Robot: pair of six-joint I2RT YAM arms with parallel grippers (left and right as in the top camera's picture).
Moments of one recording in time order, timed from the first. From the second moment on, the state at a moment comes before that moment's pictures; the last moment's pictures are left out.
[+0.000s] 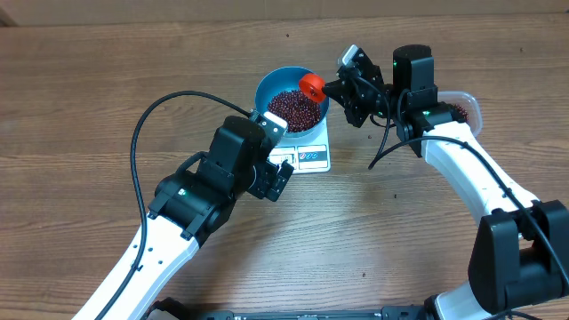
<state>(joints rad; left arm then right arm) -0.56 1.22 1.10 -0.71 -0.10 0.03 0.21 1.72 1.20 -0.09 -0.67 -0.42</state>
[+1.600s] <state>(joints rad) -0.56 1.22 1.10 -0.71 -0.10 0.03 0.23 1.72 1.20 -0.09 -0.59 -0.45</state>
